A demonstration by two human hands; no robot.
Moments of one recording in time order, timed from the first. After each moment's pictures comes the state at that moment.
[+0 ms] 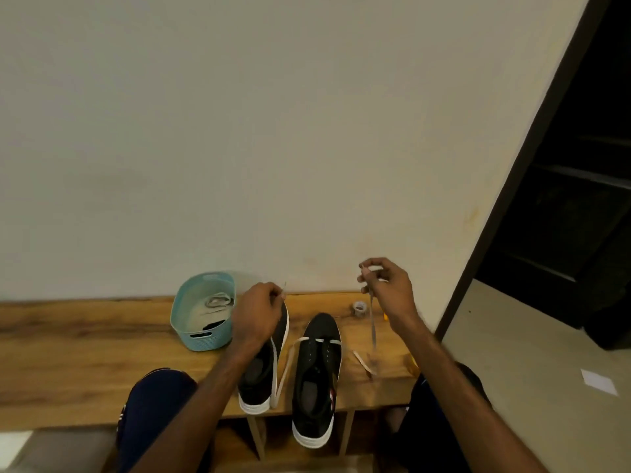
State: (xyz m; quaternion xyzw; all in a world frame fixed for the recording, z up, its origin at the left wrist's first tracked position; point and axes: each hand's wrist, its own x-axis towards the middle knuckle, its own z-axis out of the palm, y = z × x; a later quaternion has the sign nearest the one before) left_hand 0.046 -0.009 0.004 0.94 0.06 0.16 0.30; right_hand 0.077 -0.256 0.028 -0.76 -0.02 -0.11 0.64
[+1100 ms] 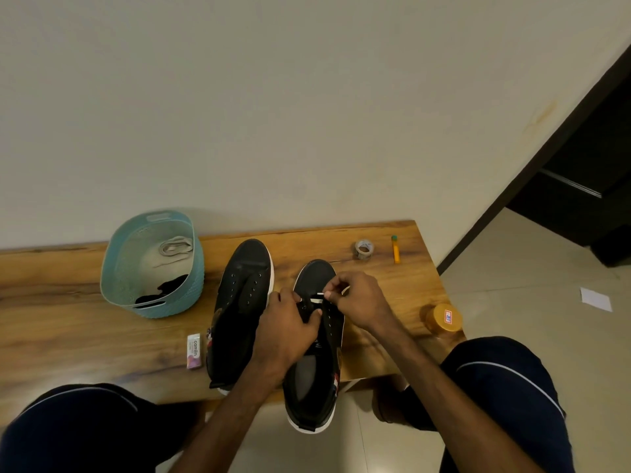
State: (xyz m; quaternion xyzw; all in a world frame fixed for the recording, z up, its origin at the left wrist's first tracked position) left_hand 0.073 -0.058 -0.134 0.94 0.07 -0.08 0.32; right_hand 0.123 -0.215 -0.131 -0.91 -0.02 0.11 0.39
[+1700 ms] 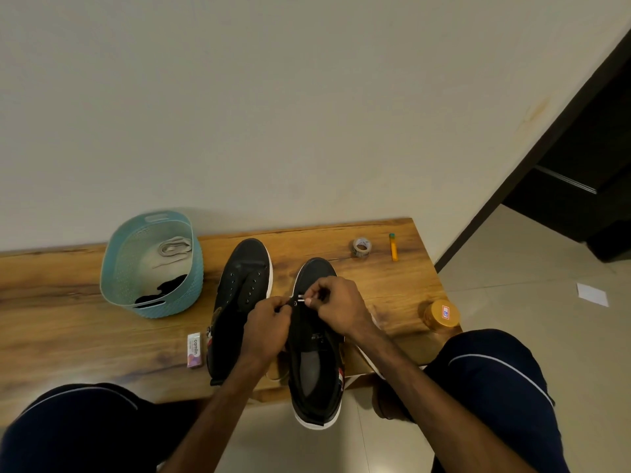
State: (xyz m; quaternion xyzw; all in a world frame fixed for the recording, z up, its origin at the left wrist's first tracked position) left_hand 0.070 -0.036 -0.140 0.83 0.17 -0.12 0.52; right_hand 0.110 -0.187 -0.136 -0.90 -0.04 0.13 0.42
